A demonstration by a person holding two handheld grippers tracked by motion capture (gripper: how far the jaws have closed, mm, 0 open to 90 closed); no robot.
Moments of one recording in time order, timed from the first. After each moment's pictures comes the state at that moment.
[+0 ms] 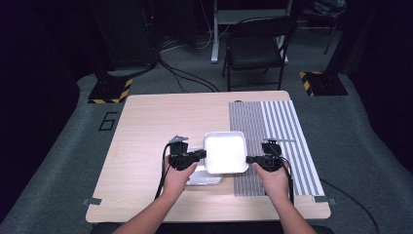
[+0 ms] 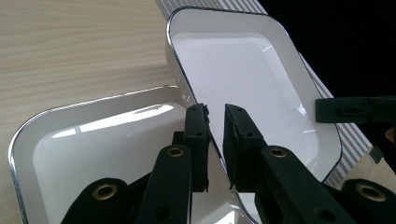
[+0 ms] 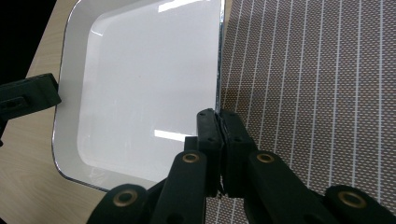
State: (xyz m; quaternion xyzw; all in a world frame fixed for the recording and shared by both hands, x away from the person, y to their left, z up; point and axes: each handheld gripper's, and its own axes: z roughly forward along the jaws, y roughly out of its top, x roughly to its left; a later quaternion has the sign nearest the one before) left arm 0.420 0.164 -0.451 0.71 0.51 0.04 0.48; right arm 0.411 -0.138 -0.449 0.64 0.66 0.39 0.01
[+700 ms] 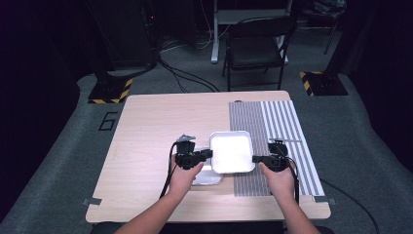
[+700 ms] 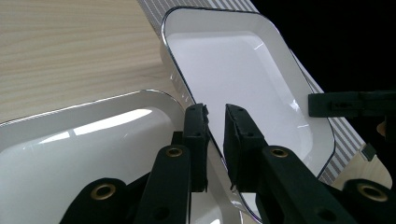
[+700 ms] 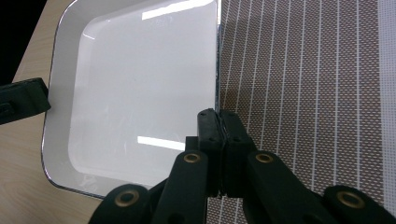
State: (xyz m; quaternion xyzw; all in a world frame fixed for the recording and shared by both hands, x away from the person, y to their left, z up) left arm 0.422 0.145 -0.451 0.72 0.50 0.03 0.48; right arm 0.410 -0.155 -0.451 0.65 0.66 0.38 0.03
